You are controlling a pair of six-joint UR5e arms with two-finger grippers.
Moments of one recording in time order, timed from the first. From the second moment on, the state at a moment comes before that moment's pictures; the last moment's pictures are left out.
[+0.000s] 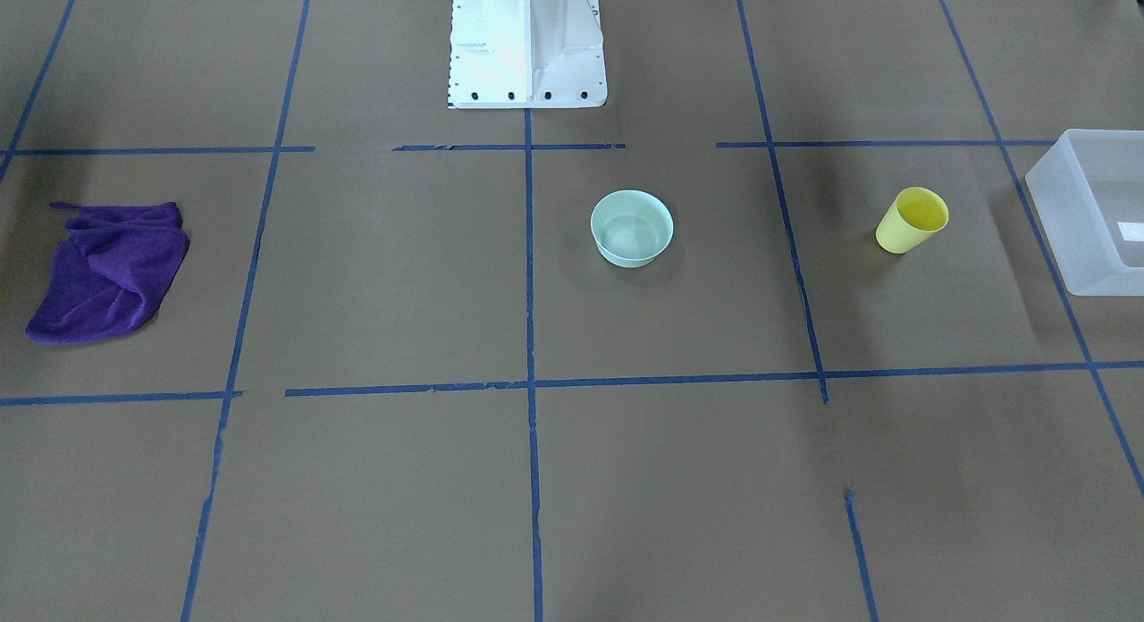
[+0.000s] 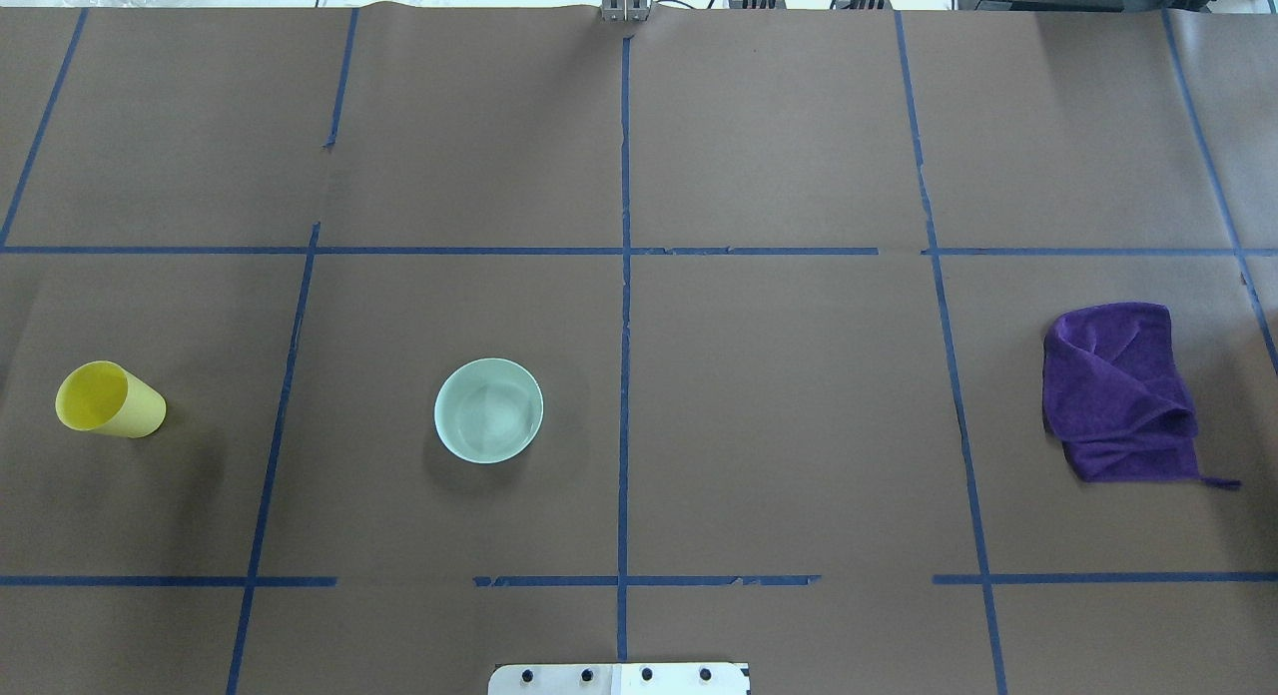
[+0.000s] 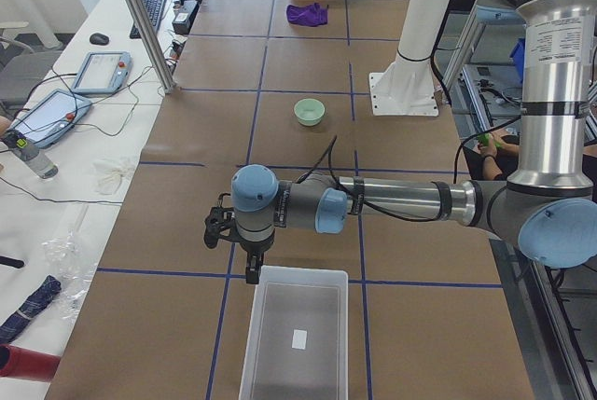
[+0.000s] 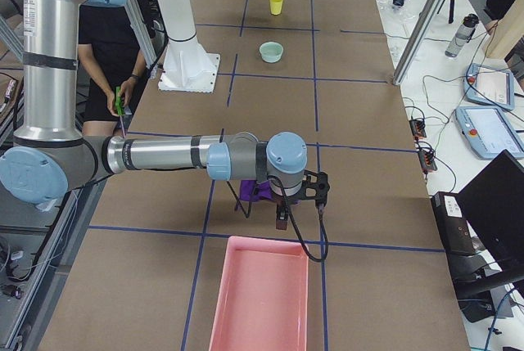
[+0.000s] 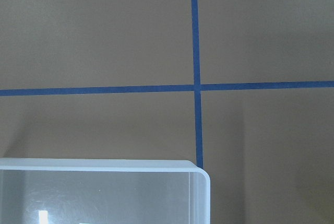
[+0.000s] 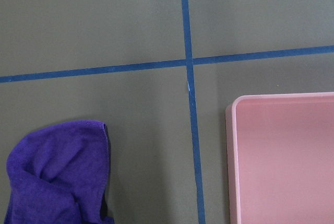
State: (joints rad) left arm -1.58 -1.52 -1.67 -1.66 -2.34 -0.06; right arm 1.59 -1.68 1.77 -1.60 2.40 0.13
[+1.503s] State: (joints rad) left arm -1.13 -1.32 -1.81 -2.32 -2.29 -0.70; right arm 1.58 -1.68 1.83 -1.60 2.41 0.14
